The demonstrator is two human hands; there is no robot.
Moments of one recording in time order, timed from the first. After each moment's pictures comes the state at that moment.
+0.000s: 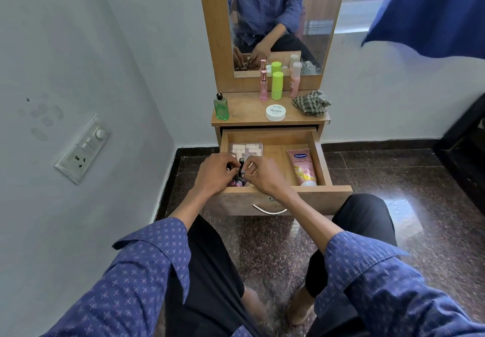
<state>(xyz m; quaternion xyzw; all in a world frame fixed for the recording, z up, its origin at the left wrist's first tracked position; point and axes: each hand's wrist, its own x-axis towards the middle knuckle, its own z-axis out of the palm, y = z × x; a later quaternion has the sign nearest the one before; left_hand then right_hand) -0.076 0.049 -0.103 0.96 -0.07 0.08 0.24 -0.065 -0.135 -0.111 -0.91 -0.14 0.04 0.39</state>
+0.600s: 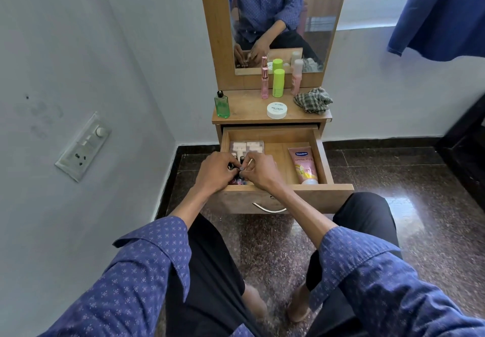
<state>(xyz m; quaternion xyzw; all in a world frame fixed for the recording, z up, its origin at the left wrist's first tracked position) -0.076 0.047 -0.102 0.97 -0.07 0.06 0.23 -0.058 -0.124 -0.112 -0.90 -0.10 0.05 0.41</state>
